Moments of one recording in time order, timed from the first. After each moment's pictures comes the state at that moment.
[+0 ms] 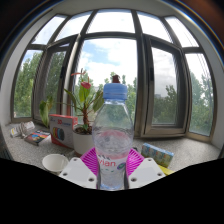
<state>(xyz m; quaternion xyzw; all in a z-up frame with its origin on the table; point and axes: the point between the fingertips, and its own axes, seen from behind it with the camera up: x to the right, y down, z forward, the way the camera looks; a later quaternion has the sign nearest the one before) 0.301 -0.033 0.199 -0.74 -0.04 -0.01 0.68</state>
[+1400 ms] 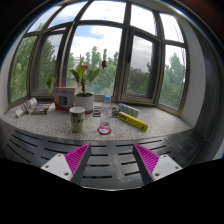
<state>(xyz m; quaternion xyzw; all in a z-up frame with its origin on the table) 0.280 -0.384 0.156 -0.83 0.05 -0.11 0.55</state>
